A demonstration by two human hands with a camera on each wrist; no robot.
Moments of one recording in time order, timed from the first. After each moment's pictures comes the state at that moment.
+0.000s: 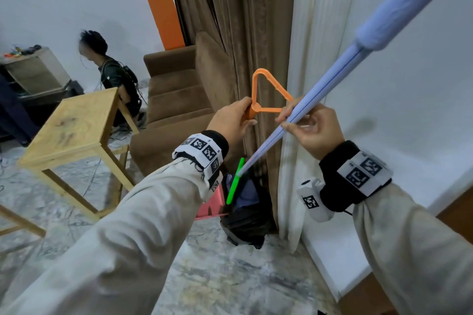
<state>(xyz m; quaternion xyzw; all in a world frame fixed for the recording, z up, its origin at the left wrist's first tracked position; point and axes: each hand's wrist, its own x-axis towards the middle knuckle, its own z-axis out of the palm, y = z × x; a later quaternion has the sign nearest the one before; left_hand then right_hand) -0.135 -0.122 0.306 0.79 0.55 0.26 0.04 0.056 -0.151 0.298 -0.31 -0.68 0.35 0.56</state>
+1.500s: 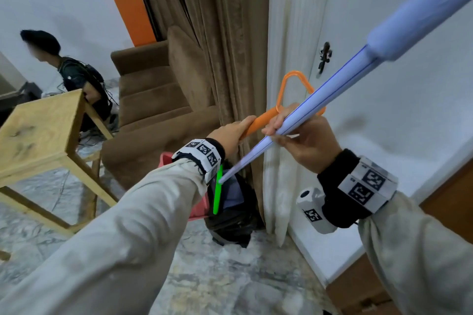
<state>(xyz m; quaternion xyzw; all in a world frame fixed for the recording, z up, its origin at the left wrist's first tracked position) -0.119 -0.079 0.259 0.83 0.54 0.05 0.10 0.067 -0.167 0.299 -0.30 -0.73 0.32 0.53</state>
